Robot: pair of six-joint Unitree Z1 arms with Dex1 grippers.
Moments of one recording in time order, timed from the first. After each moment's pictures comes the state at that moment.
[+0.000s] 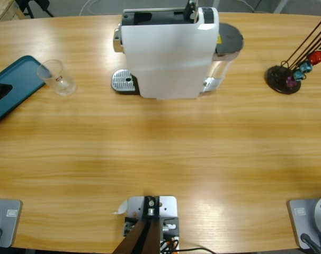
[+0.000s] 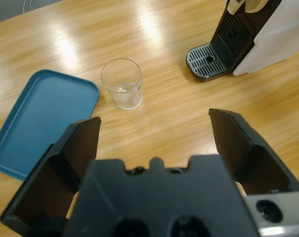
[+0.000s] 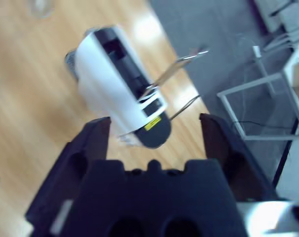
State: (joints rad) arm 0 -0.89 0.94 -0.70 0.42 0.35 -0.28; arm 1 1.11 1.56 -1.89 1.06 -0.54 -0.16
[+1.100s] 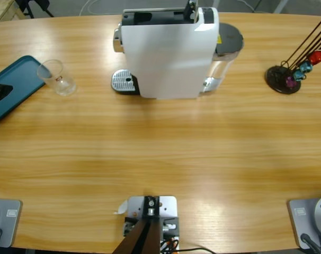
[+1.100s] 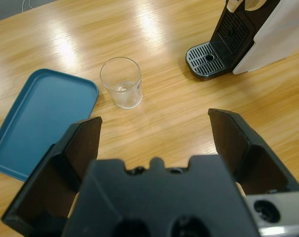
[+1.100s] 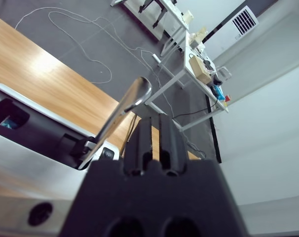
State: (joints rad) arm 0 -0.89 0.94 -0.70 0.42 0.34 -0.28; arm 1 1.18 1.71 -1.43 0.28 -1.14 -0.17
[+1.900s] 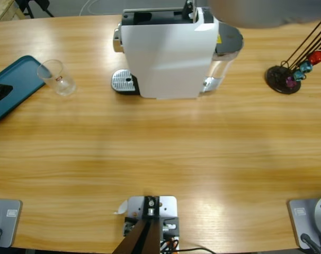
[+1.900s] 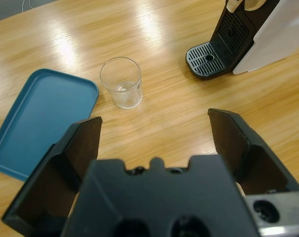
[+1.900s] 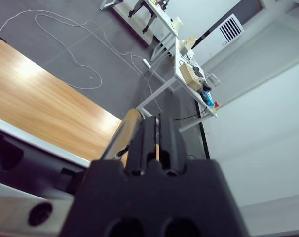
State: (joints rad) arm 0 -0.89 0.94 -0.70 0.42 0.34 -0.28; arm 1 1.14 1.82 -1.52 0.11 -1.16 -0.34
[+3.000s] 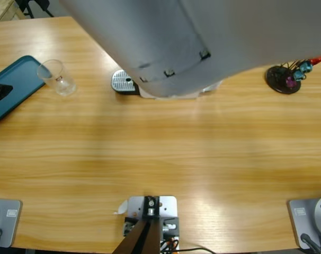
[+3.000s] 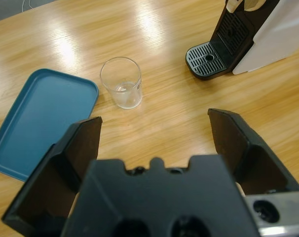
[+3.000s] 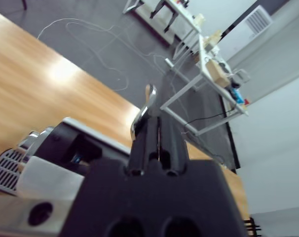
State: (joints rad) arm 0 -0.89 0.94 -0.70 0.42 0.34 -0.28; arm 1 1.20 1.94 -1.60 0.23 -1.10 -0.10
